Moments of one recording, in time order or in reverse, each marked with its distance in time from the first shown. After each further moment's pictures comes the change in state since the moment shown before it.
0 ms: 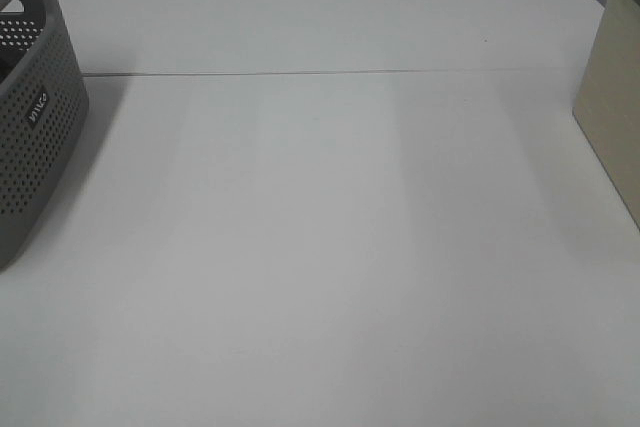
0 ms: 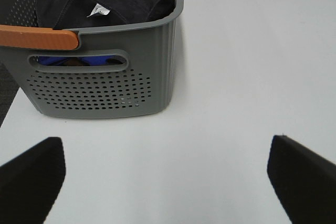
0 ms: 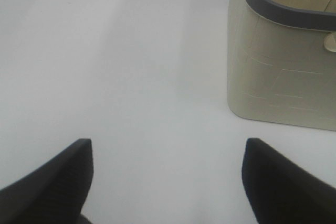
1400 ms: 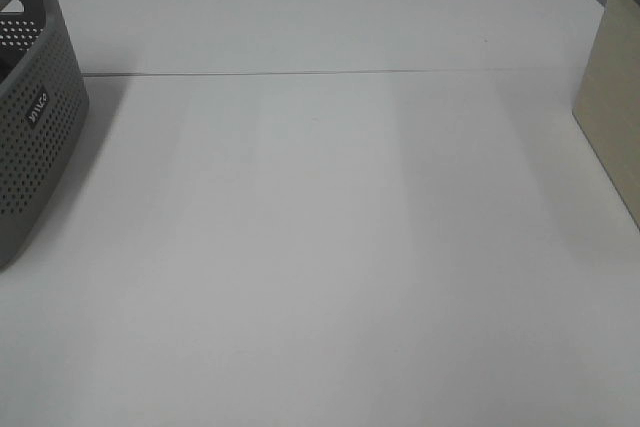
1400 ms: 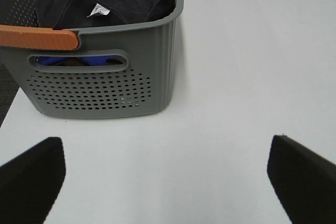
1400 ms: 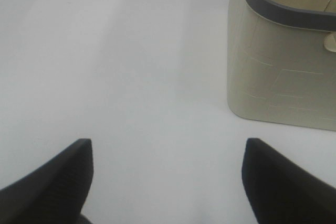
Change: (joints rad) left arm 0.000 0.000 0.000 0.000 0.000 0.000; right arm 0.000 0.000 0.000 0.000 0.000 0.000
